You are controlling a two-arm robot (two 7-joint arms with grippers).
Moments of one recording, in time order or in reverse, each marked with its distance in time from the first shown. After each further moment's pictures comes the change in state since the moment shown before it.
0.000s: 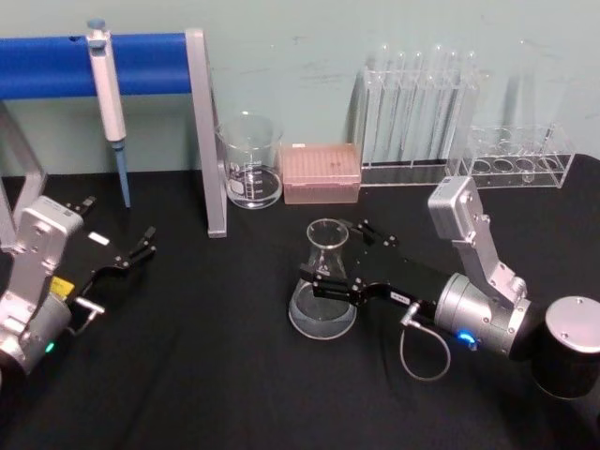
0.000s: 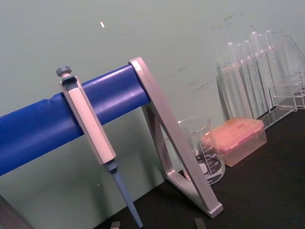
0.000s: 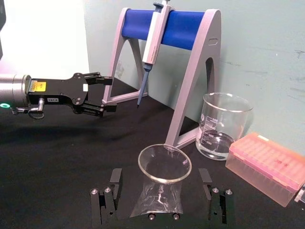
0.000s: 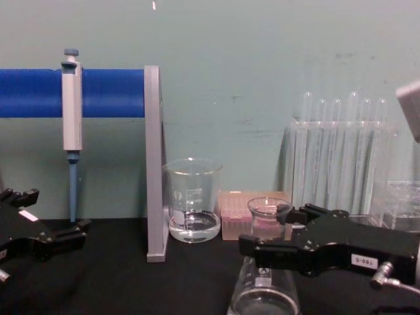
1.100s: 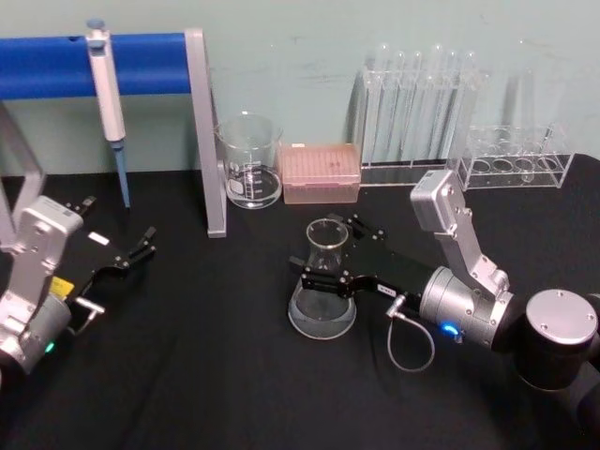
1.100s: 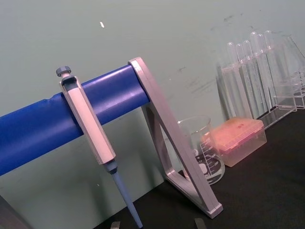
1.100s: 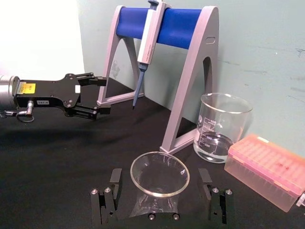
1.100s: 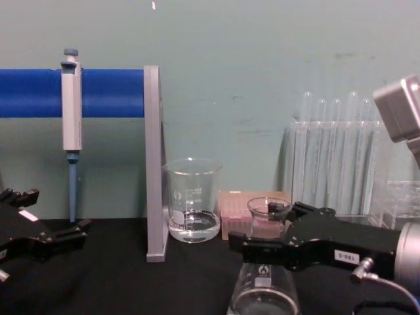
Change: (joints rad) left arm 0.000 0.000 0.000 0.000 0.000 0.000 0.000; right arm 0.035 -0.045 -0.008 0.054 -0.024 0.000 -0.015
